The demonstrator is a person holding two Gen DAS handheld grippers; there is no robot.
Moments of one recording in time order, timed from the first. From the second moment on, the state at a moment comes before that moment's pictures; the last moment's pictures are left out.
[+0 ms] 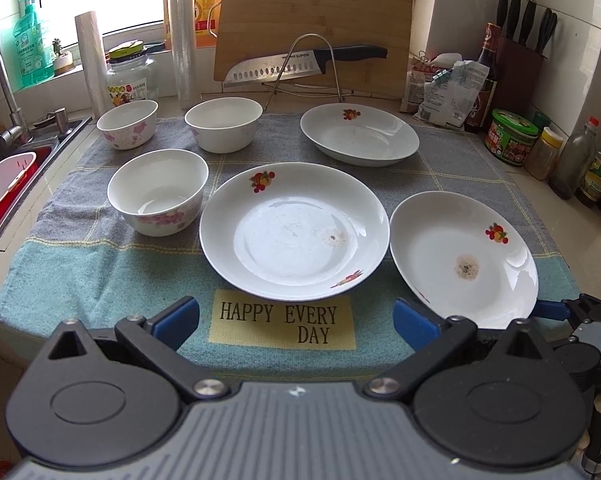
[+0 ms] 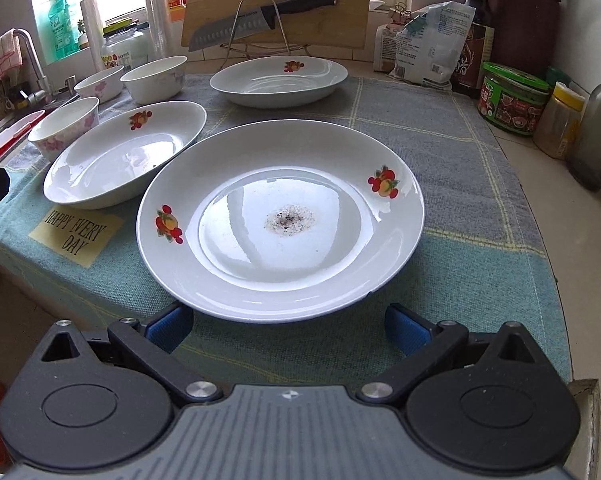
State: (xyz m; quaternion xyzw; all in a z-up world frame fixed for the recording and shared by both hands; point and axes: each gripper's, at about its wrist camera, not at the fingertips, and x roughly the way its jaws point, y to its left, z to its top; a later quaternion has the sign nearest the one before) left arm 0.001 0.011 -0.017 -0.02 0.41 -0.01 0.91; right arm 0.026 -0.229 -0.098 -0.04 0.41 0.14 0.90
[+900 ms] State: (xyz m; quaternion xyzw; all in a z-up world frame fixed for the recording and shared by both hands) left arm 0.093 -0.049 -0.005 -0.01 0.43 -0.18 0.89; right arm 0.028 -0.238 -0.110 -0.09 0.34 0.21 0.91
